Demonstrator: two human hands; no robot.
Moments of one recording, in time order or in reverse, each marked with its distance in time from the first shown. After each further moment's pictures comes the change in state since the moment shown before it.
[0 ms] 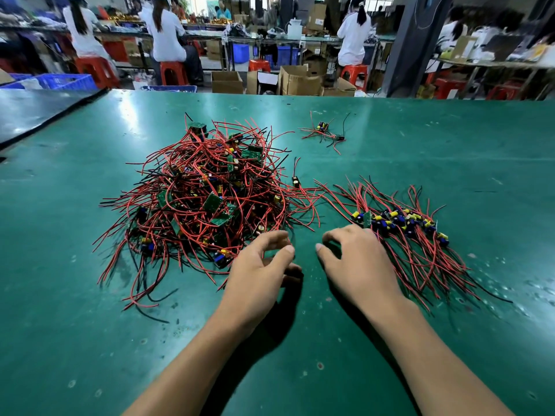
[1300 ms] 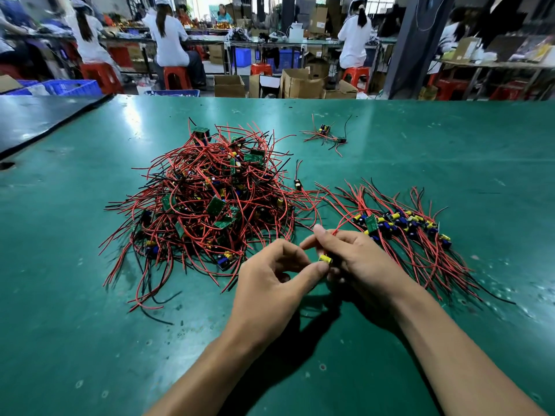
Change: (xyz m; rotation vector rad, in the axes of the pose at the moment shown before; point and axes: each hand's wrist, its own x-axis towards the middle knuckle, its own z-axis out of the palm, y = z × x) left_hand -0.023 0.014 0.008 0.131 -0.049 0.282; right_hand 0.001 -0.008 -0.019 1.282 -0.508 0.208
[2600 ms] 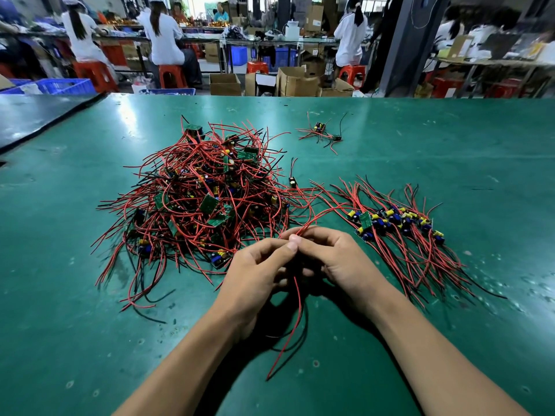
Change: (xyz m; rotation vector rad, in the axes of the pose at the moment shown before) left_hand 0.015 -0.007 -0.008 -0.396 -0.073 -0.357; right_hand 0.003 0.011 0.016 0.178 -0.068 -0.055
